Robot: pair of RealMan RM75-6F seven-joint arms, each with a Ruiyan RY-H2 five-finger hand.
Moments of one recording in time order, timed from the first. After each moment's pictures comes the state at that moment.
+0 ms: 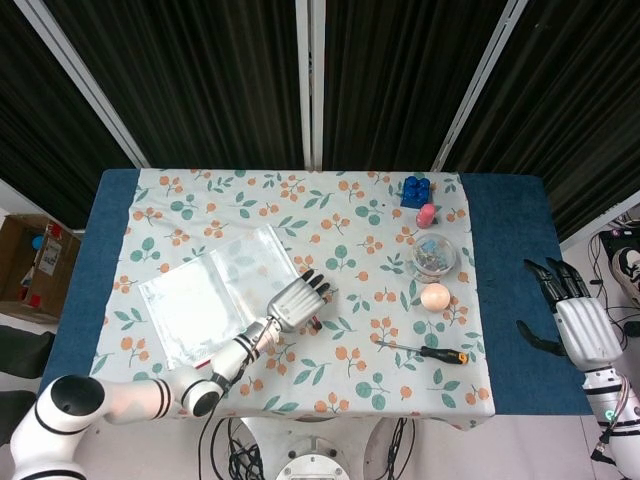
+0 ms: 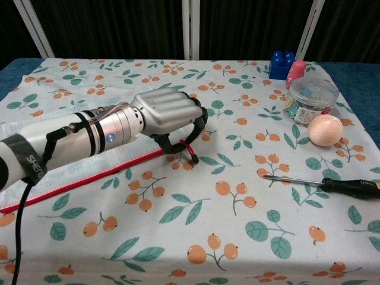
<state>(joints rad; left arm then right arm) -0.97 -1.84 -0.12 -1.21 1.24 0.84 0.56 0.20 -1.04 0.07 -1.63 -1.57 1.42 0.22</state>
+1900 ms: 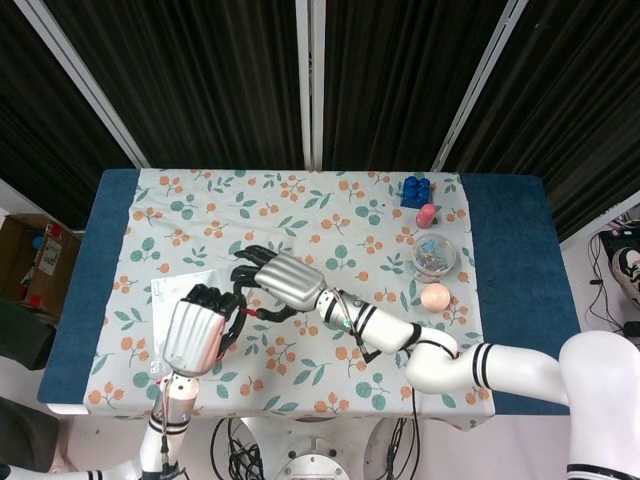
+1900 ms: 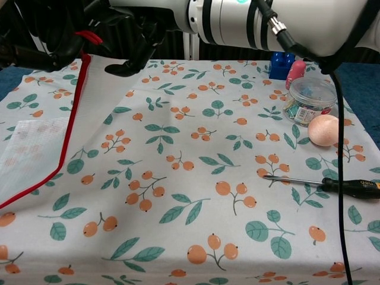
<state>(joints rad) -0.42 -1.70 -0.10 -1.74 1.67 1.61 0.66 1.15 -1.55 0.32 -1.46 -1.43 0.67 0.26</state>
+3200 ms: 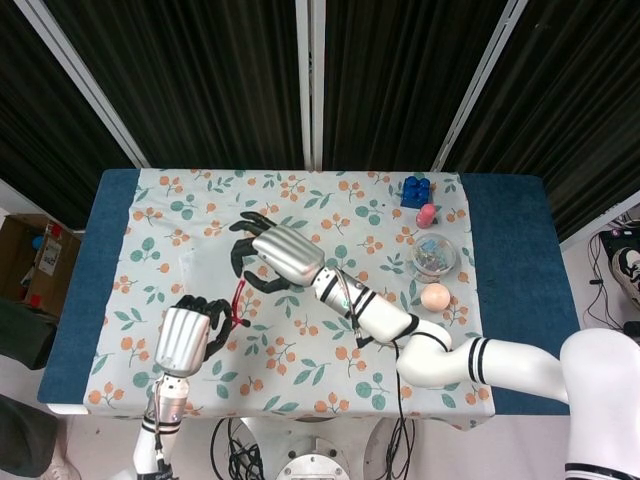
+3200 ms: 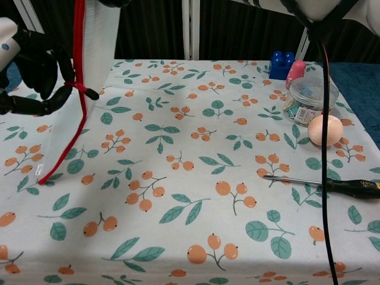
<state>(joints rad) -0.32 -1.72 -0.09 -1.62 1.59 1.55 0.50 1.16 -1.53 0.39 -1.48 -1.32 0.79 0.30</state>
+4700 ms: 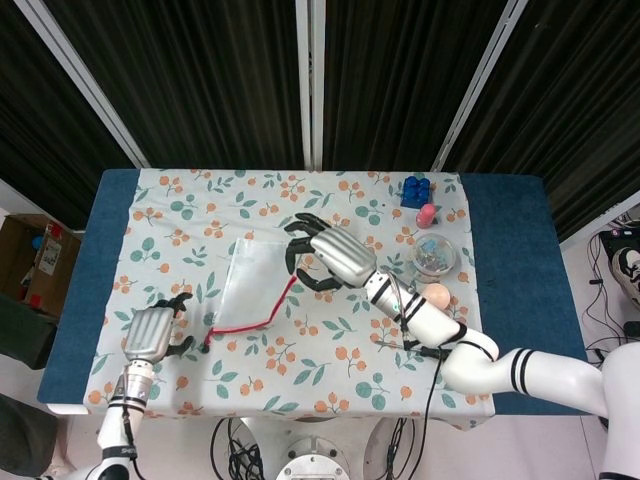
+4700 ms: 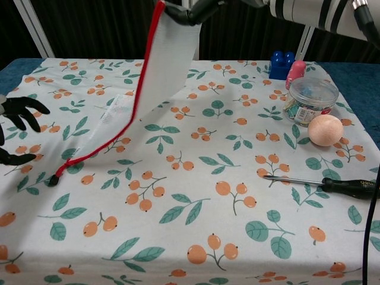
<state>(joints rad) -0.32 -1.49 -0.14 -1.70 1.12 1.21 0.45 1.01 -1.43 0.25 -1.50 -1.42 0.90 0.43</state>
